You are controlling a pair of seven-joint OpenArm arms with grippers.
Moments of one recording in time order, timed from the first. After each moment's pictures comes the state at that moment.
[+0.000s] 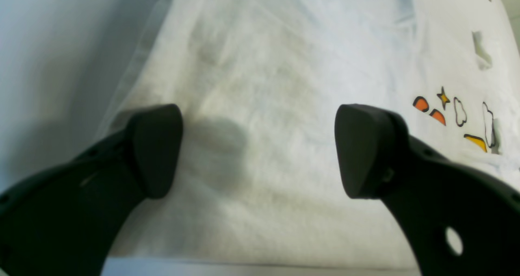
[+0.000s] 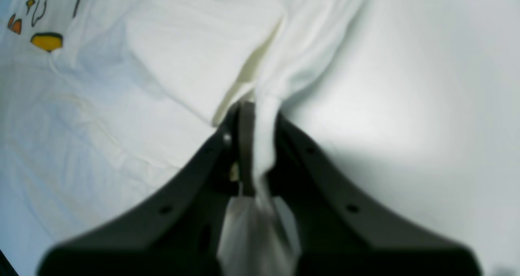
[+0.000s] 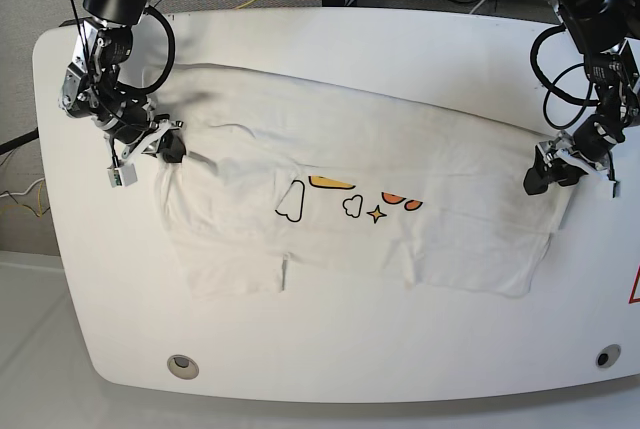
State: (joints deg) left arm -9.5 -23.9 -29.8 52.6 -39.1 -42.1 40.6; right arm 1.8 15.0 25.3 69.3 32.7 39.7 -49.0
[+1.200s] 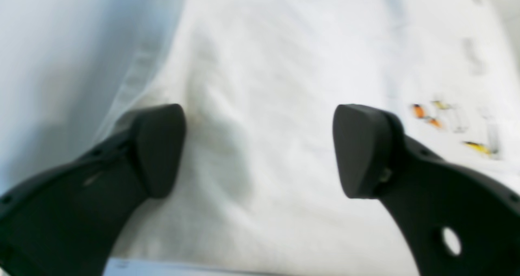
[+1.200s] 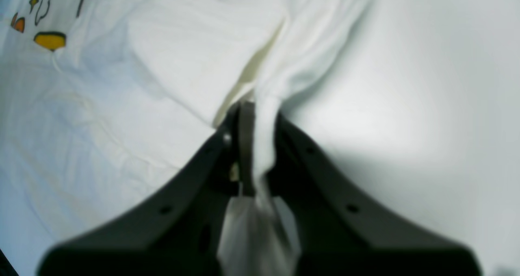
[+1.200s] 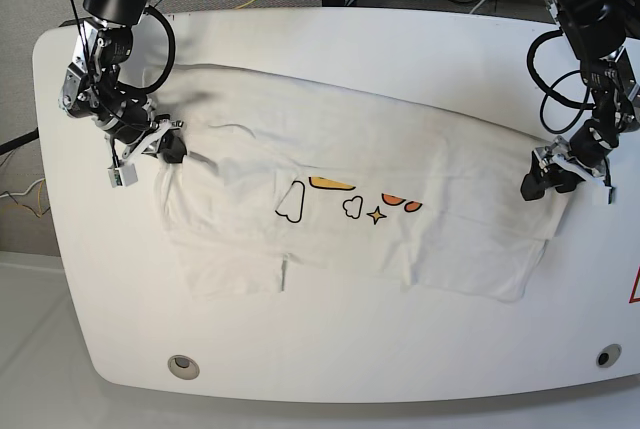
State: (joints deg) left arm -11.2 -24.0 -28.6 49.9 -34.2 -41.4 36.3; right arm 1.9 15.0 25.2 69.0 32.7 39.7 -48.5
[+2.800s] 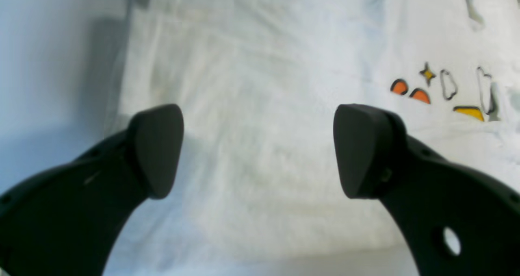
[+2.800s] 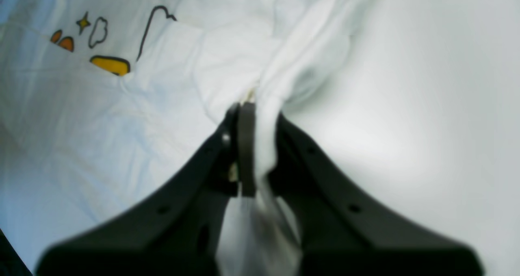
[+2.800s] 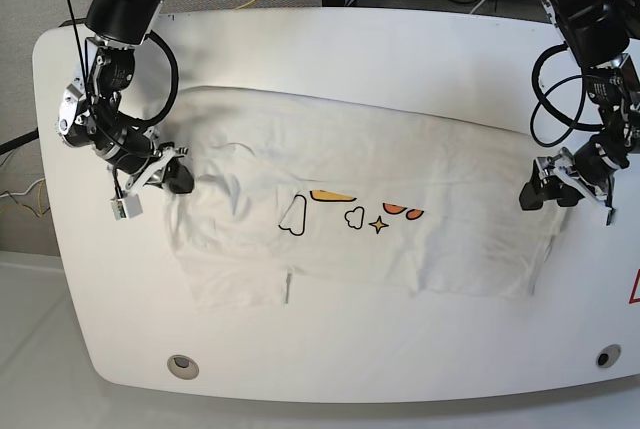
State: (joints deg) left arm -12.1 -23.0 -28.9 62.4 -37.6 -41.5 50.0; right arm 6.8 13.3 24.9 75.0 36.7 39.3 -56.2
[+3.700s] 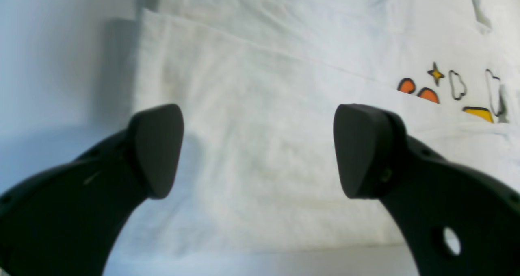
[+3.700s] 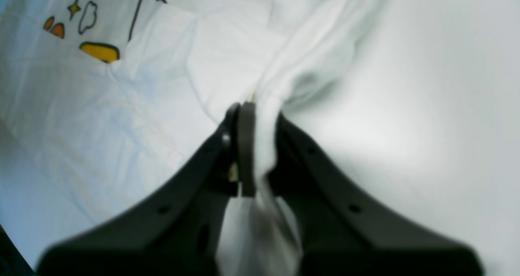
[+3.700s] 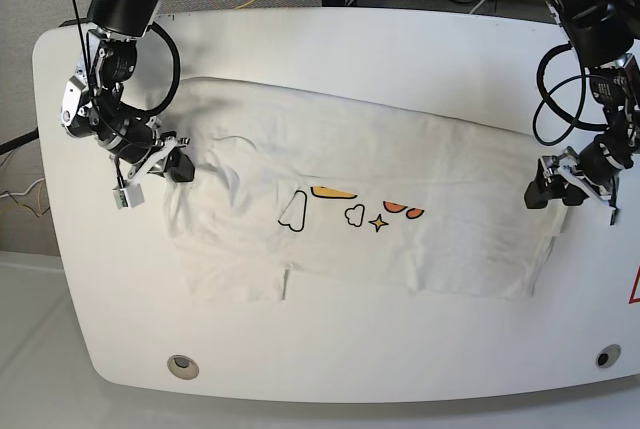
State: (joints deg) left arm -12.2 -24.5 -28.7 62.4 -37.3 -41.5 50.1; right arm 4.9 13.1 25.1 74.9 36.6 39.3 -56.2
